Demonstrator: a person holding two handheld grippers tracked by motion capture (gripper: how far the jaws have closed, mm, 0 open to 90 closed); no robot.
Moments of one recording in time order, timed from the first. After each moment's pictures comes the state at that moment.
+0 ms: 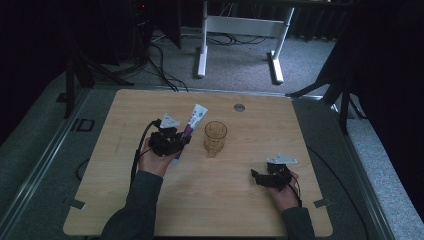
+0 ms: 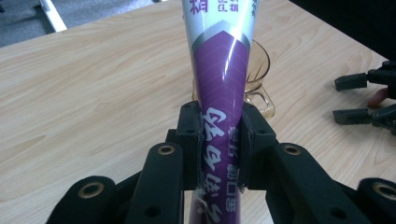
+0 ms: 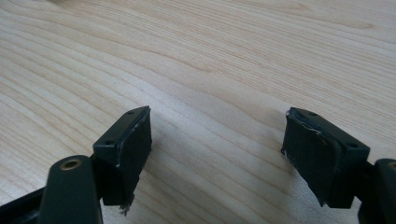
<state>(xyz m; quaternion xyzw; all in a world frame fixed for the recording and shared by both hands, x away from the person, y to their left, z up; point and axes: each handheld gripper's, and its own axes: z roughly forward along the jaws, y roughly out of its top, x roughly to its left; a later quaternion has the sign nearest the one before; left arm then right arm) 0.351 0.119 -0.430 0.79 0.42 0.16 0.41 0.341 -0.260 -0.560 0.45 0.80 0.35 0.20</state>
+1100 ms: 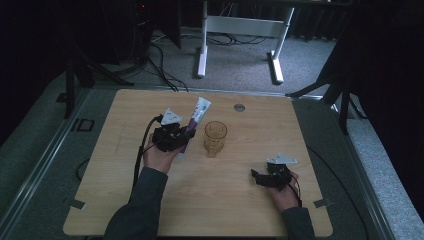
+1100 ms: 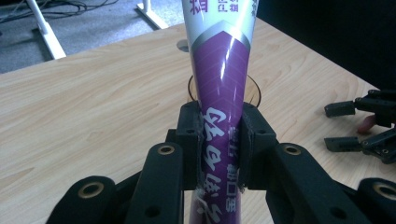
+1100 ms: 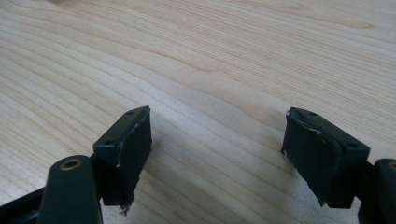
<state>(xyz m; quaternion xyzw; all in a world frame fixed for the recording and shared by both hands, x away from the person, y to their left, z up) 0.359 0.112 -0.425 0.77 0.41 0.17 0.45 0.341 -0.260 -0.560 0.45 0.80 0.35 0.20</state>
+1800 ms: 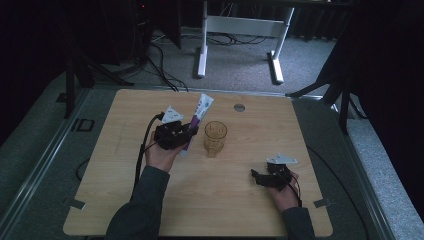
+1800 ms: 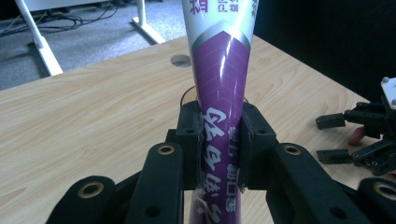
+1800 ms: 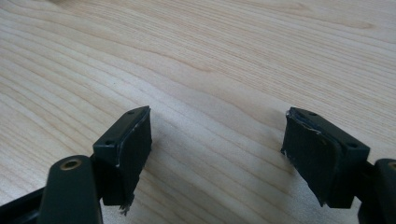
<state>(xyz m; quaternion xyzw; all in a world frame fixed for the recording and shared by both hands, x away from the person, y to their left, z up) 0.361 0.108 -0.419 0.77 0.40 0.18 0.47 0.341 -0.260 -0.560 0.45 0.80 0.35 0.20</state>
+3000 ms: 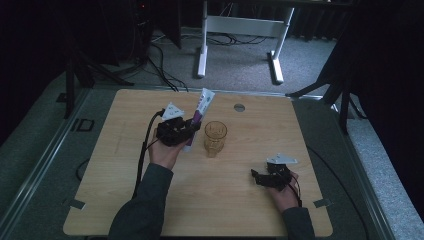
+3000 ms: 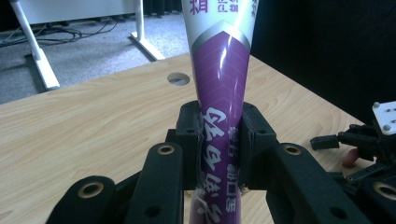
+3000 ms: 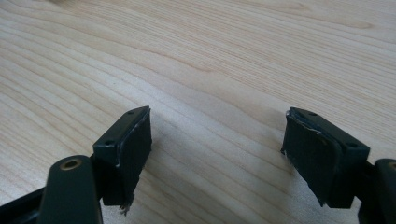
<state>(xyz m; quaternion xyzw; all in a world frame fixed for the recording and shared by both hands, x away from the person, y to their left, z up) 0.368 0.104 -0.415 0.75 0.40 0.18 0.50 0.341 -0.260 -0.560 0.45 0.80 0.35 0.20</state>
